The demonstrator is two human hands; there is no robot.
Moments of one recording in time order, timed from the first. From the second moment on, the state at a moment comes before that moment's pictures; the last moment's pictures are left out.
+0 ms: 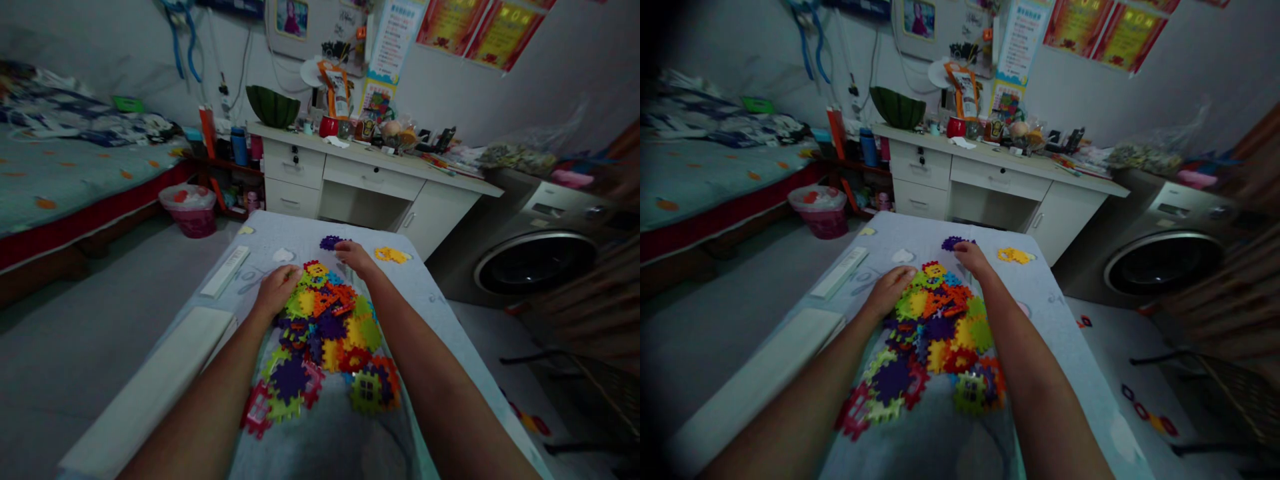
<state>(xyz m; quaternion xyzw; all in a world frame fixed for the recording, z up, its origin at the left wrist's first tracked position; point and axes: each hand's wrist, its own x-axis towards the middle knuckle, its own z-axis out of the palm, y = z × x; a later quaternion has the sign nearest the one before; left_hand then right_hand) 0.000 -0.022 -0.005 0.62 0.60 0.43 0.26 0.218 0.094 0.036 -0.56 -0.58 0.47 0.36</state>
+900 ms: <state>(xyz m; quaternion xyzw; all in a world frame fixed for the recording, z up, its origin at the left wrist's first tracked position) -0.003 -0.023 -0.002 0.64 0.57 0.38 0.33 0.232 0.031 0.066 -0.37 -0.70 0.52 0.30</state>
